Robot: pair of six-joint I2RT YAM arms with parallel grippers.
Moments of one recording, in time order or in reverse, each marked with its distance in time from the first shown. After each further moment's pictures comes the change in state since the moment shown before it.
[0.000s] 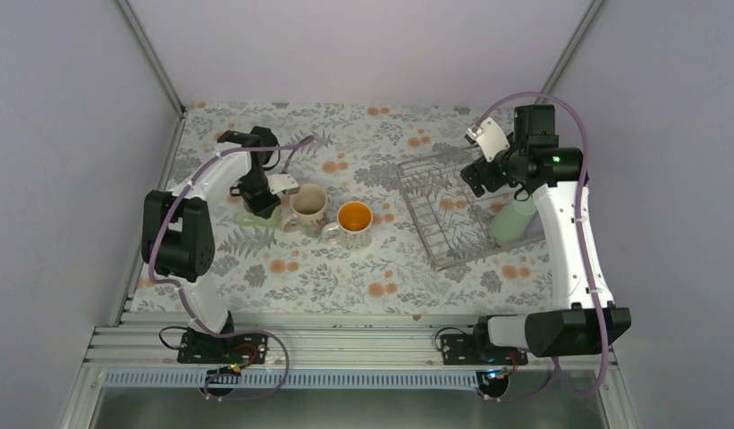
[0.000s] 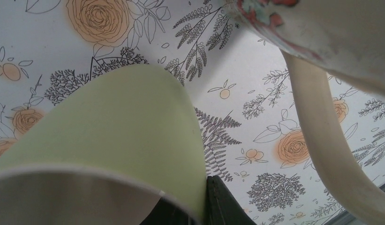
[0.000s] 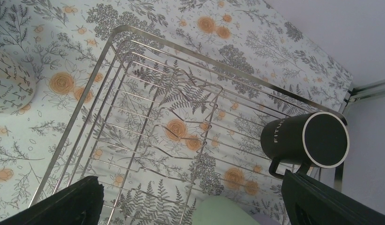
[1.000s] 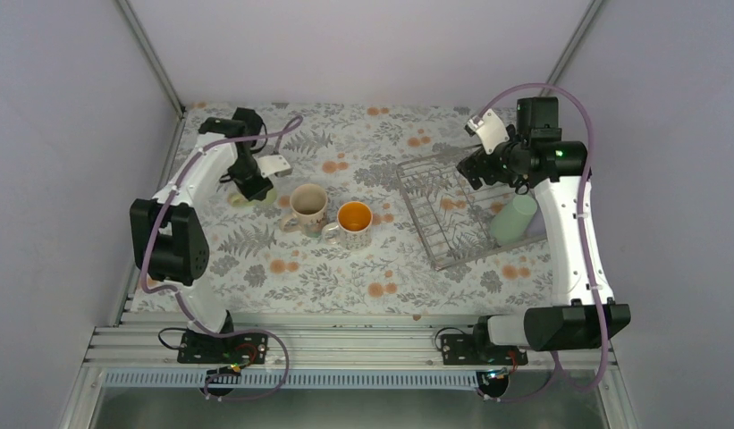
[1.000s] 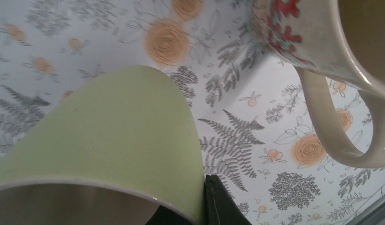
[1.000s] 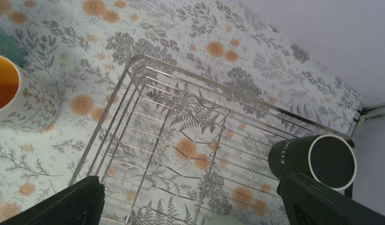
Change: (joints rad) left arm 0.071 -0.034 0.156 -0.036 0.048 0.050; right arm 0.000 0.032 0.078 -0.010 -0.086 0.023
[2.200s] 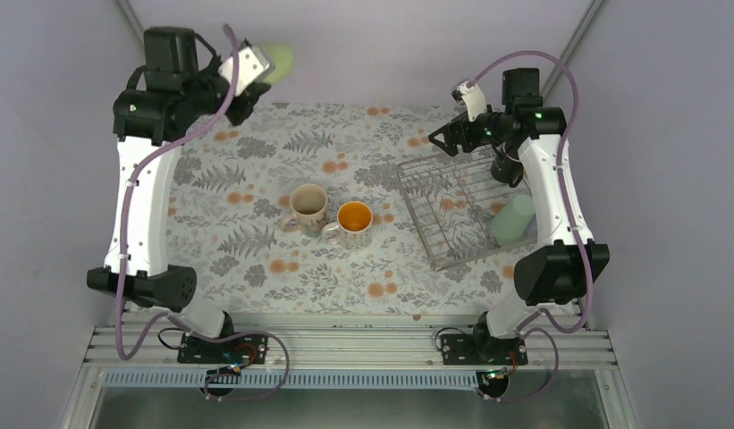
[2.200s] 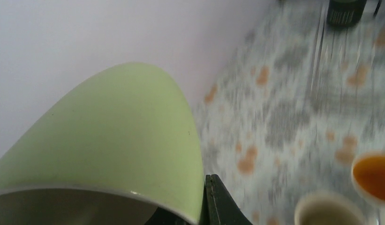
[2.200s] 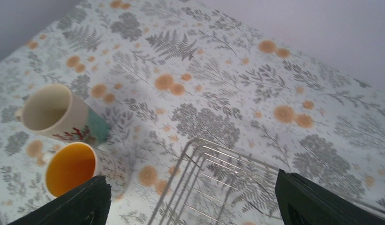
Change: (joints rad) left arm 0.003 -0.164 0.621 0.223 0.399 -0.108; right arm 0.000 0.285 0.186 0.106 -0.390 0.165
